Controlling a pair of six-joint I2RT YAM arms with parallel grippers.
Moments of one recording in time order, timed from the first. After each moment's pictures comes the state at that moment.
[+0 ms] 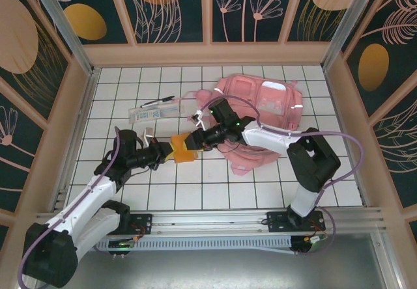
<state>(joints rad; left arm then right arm) -0.32 0.88 0.41 -0.08 0.67 -1.22 0.77 1.73 1.12 -0.15 -0.88 0.63</state>
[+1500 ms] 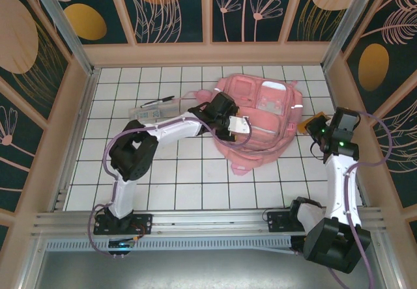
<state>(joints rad) -0.81 2.06 1.54 -0.30 0.14 0.98 -0.30 0.95 0.79 -0.56 -0.25 0.65</state>
